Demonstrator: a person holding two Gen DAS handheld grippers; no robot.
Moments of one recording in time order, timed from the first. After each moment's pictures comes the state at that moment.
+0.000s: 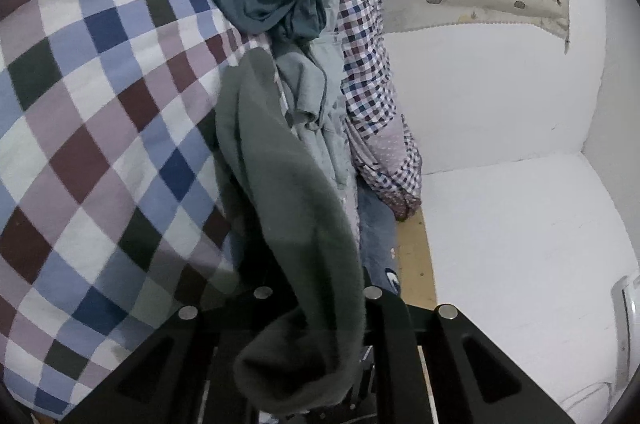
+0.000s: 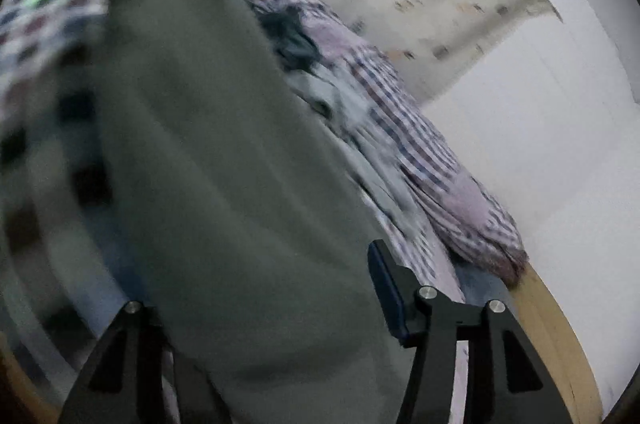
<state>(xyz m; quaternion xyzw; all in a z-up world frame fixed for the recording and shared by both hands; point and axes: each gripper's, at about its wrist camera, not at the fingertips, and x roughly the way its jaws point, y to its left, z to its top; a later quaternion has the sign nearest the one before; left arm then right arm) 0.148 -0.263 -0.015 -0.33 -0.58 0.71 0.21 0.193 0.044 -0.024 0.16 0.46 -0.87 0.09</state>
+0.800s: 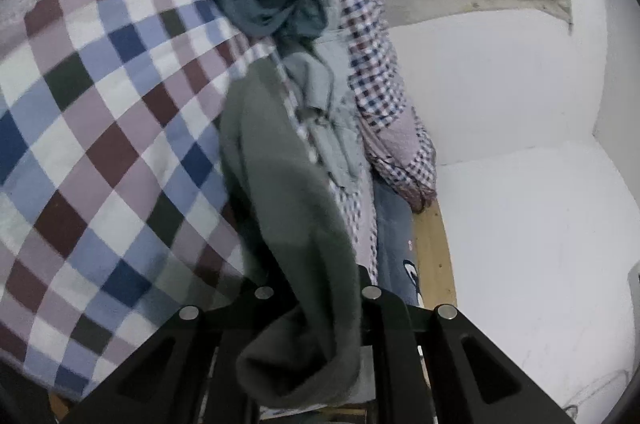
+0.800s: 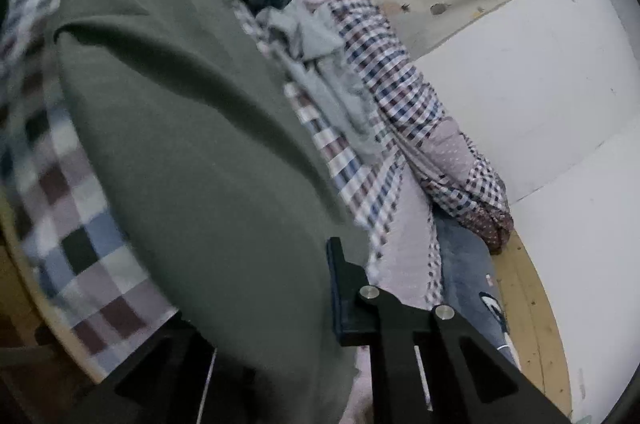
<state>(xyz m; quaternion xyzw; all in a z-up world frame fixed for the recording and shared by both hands) 0.182 -0.267 0.004 -0.34 -0.55 0.74 0.20 0.222 0.152 0.045 0.23 0.49 -0.84 0.09</state>
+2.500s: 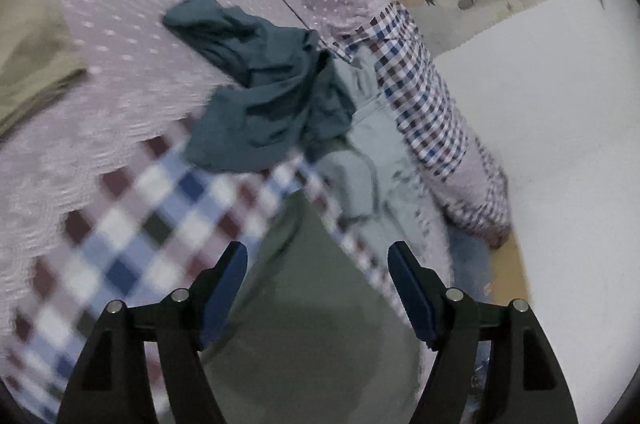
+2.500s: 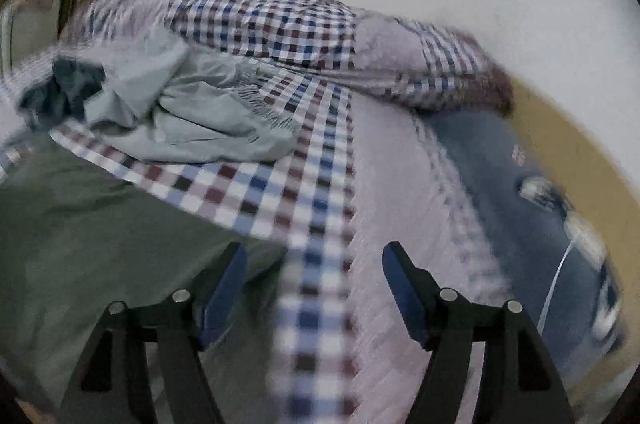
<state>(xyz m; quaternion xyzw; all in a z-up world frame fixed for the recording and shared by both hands) 0.110 -0.301 0.055 -0.37 -0.43 0.82 0.05 0.059 0.248 0.145 0.35 0.15 -0.93 0.00</state>
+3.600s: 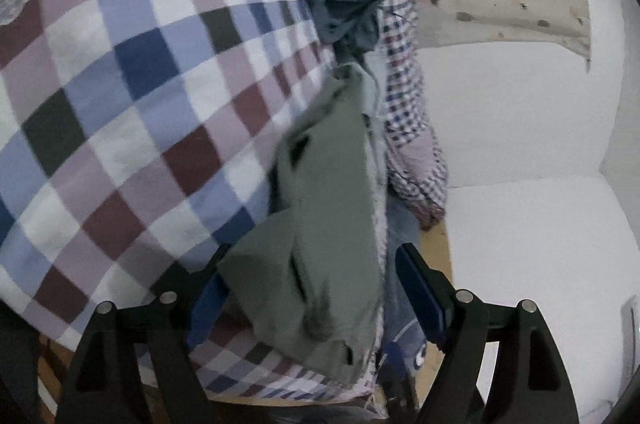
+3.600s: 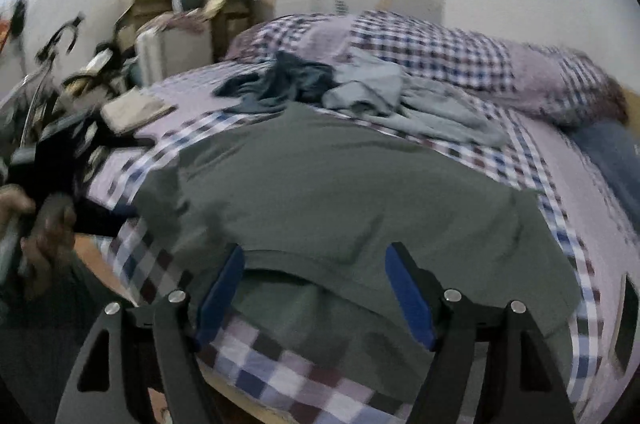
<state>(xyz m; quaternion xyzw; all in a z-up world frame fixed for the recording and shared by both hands) 0.246 -0.280 -0.061 -0.35 -0.60 0.71 0.16 0.258 0.072 0.065 0.29 0.12 -0.91 0.26</state>
